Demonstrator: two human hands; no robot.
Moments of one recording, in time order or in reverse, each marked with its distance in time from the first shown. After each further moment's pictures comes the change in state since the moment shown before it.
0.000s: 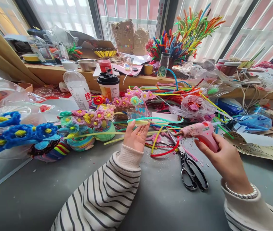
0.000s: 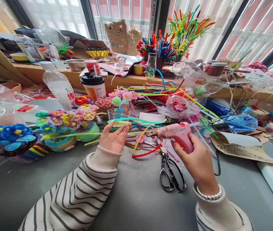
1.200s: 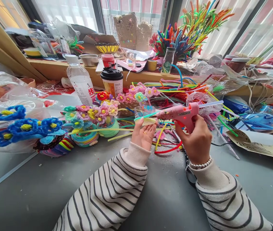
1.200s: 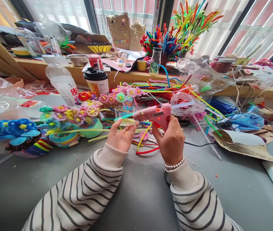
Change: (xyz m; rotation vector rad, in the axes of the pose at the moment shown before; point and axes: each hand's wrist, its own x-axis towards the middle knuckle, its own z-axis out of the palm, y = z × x) left_hand -0.002 -0.008 0.000 -0.030 0.008 -0.080; right_hand 0.017 -0.052 0.062 -0.104 0.491 -0.355
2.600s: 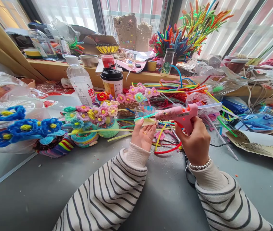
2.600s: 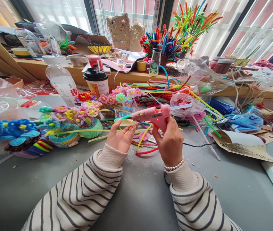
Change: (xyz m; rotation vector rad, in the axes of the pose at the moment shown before) left_hand 0.000 -0.001 0.001 -0.036 0.015 0.015; right_hand -0.002 0.000 -0.002 0.035 -0.054 0.020
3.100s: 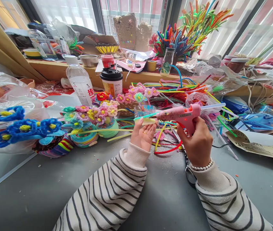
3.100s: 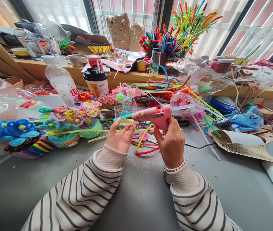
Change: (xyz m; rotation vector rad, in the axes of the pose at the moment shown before) left_hand -0.002 0.001 0.001 -0.003 -0.026 -0.014; right_hand -0.003 0.003 -0.003 -0.025 -0.012 0.009
